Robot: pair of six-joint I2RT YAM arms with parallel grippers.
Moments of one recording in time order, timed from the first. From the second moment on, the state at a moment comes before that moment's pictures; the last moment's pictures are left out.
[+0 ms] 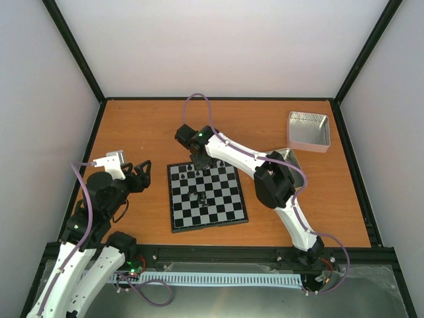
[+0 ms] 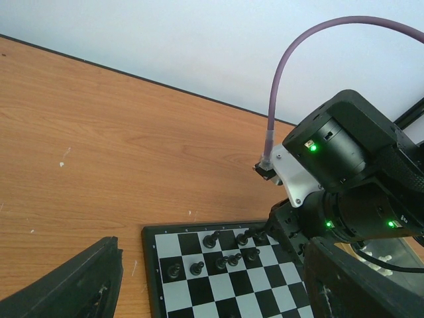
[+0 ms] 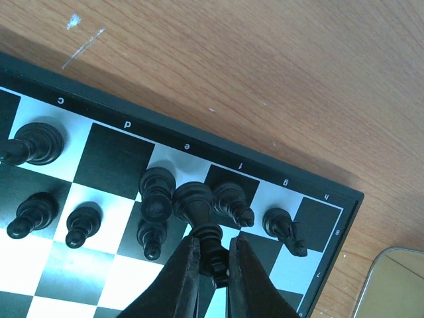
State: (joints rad) left arm -0.35 0.42 0.70 -0.59 -0.07 -0.47; right arm 0.88 2.27 2.04 -1.15 0.32 0.30
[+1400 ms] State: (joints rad) left arm -0.35 0.42 0.70 -0.59 -0.08 -0.47; right arm 0.88 2.30 2.04 -1.11 0.28 0.27
